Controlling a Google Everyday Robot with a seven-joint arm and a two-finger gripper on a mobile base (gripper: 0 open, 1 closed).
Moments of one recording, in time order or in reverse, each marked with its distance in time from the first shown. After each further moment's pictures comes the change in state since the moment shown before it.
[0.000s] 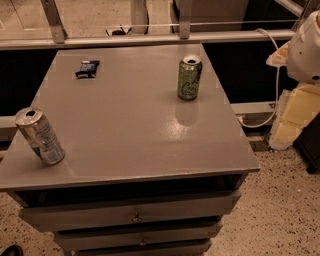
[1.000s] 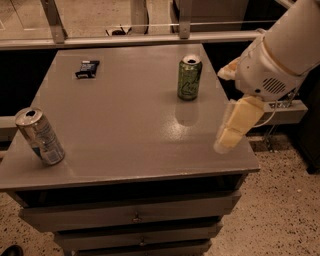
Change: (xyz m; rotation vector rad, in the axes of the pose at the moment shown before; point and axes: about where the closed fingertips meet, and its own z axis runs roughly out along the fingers) arm -0.074 0.012 0.047 -0.082 -0.240 -0.017
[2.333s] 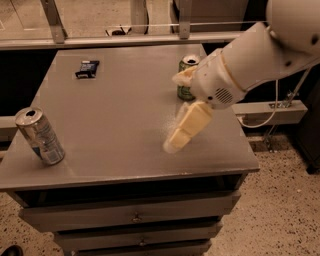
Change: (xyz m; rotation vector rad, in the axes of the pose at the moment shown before) arm -0.086 0.012 0.054 -0.102 -0.316 -0.025
